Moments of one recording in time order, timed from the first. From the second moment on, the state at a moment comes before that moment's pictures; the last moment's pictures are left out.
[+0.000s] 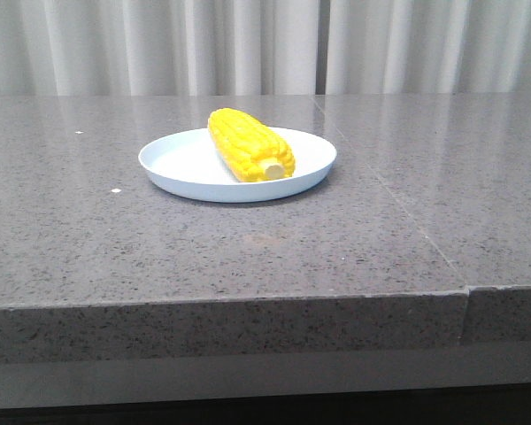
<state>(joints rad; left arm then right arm) 0.01 0.00 0.00 0.00 0.05 0.07 0.21 0.10 -0.32 0.03 0.40 -0.01</state>
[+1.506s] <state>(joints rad) 0.01 0.00 0.00 0.00 0.05 0.07 0.05 -0.01 0.03 0.03 0.00 0.09</state>
